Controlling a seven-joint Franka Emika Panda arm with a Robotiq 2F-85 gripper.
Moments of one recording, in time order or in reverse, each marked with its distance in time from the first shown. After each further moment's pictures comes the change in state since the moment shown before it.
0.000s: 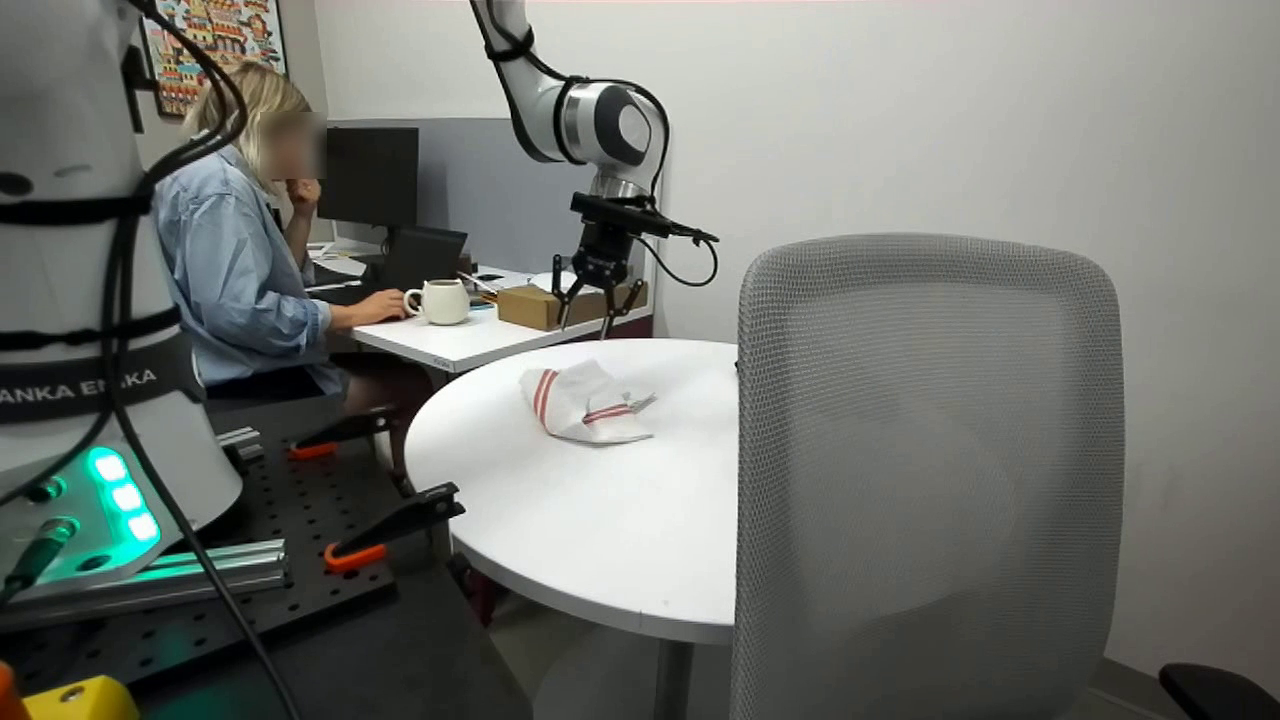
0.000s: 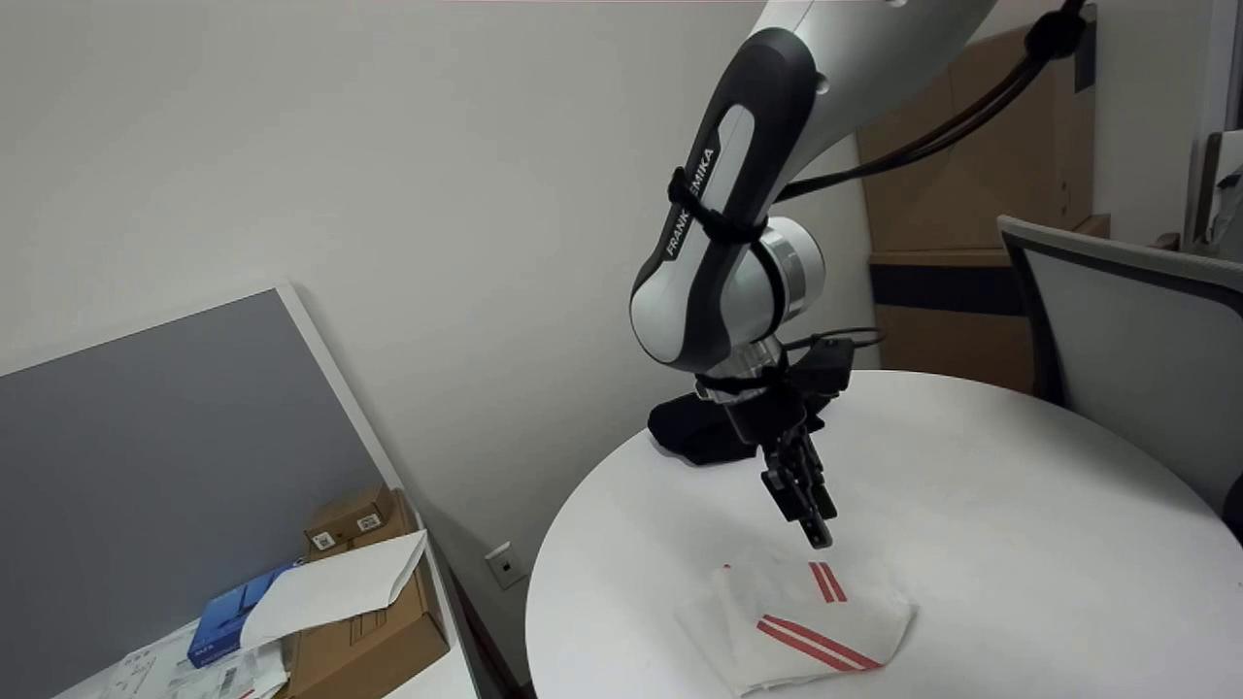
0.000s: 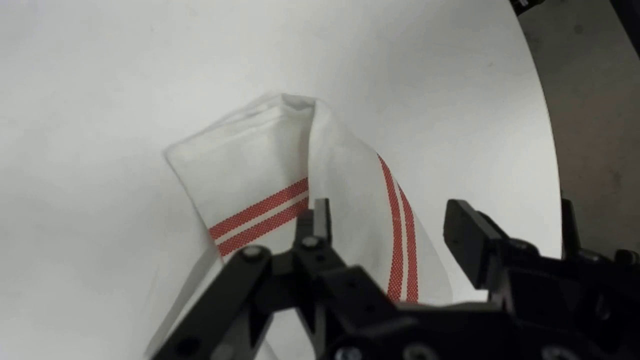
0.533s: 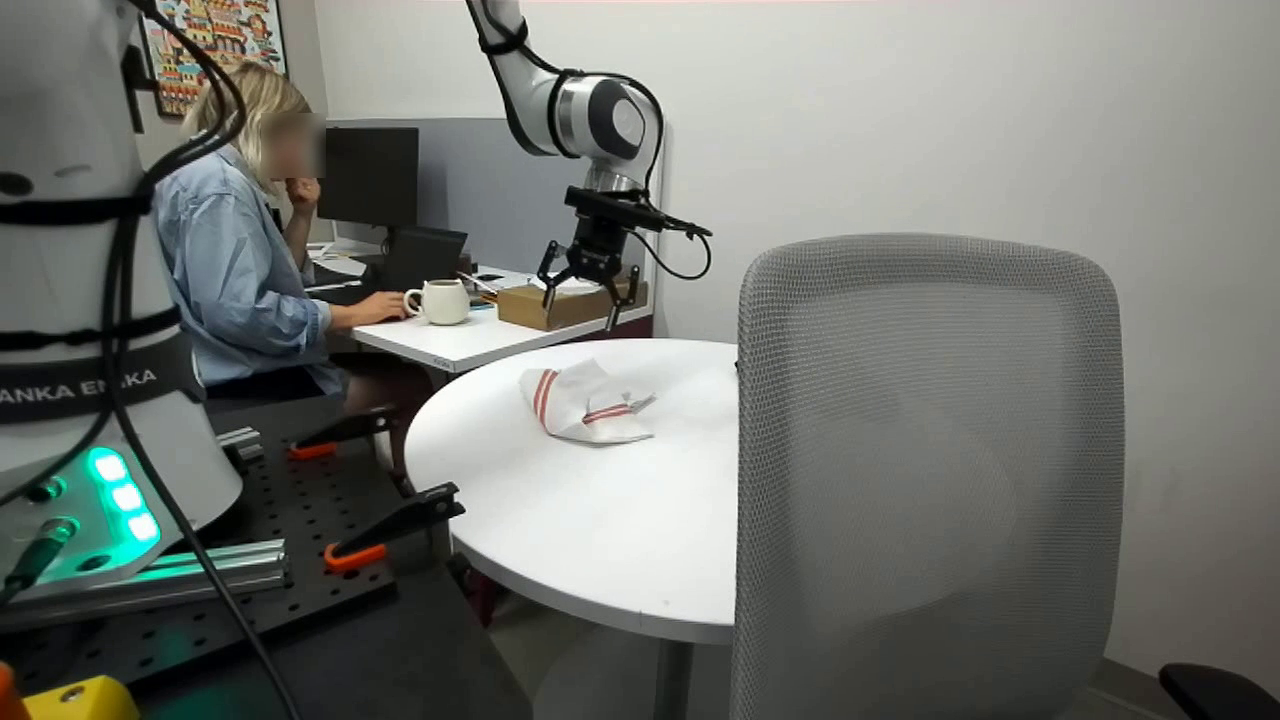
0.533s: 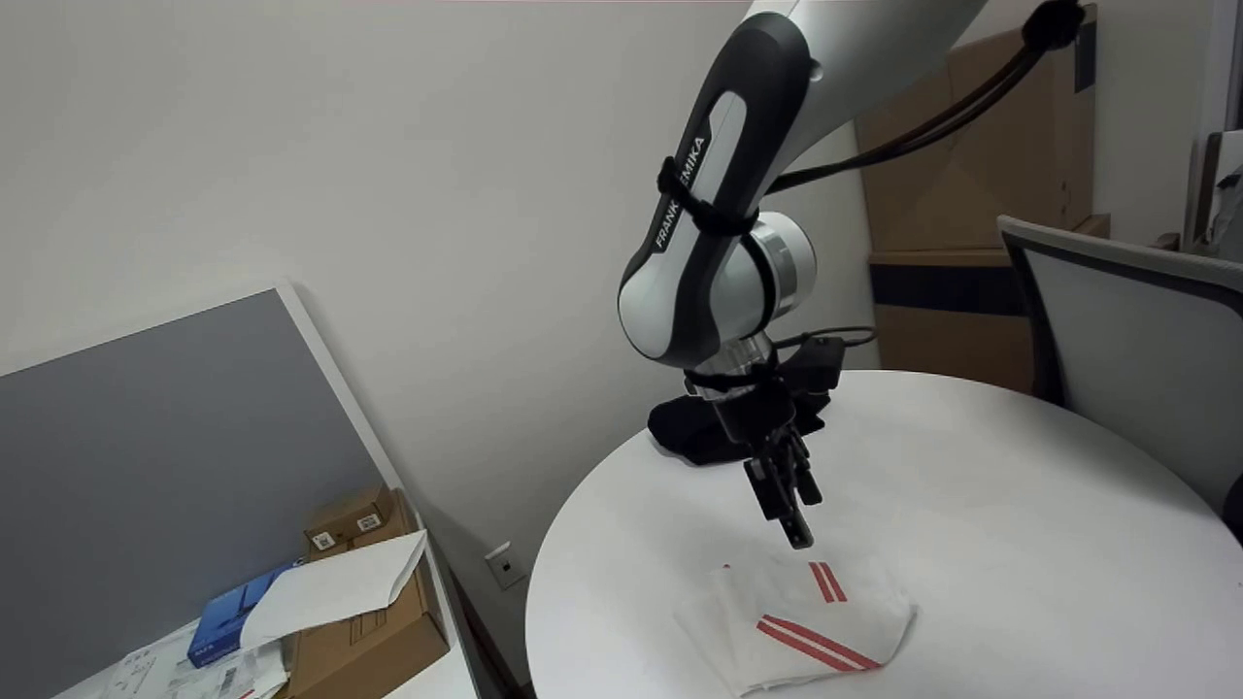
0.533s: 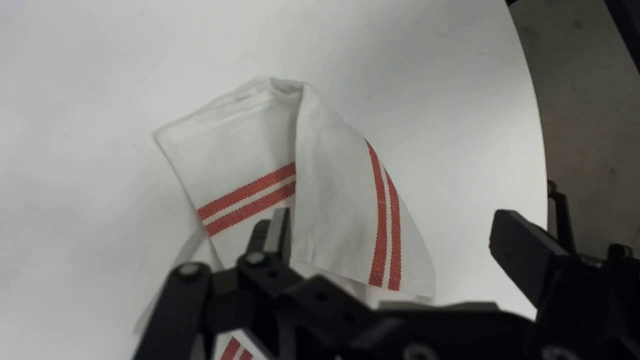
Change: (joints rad) arm 0.002 -0.020 0.021 -0.007 0.017 0.003 0.002
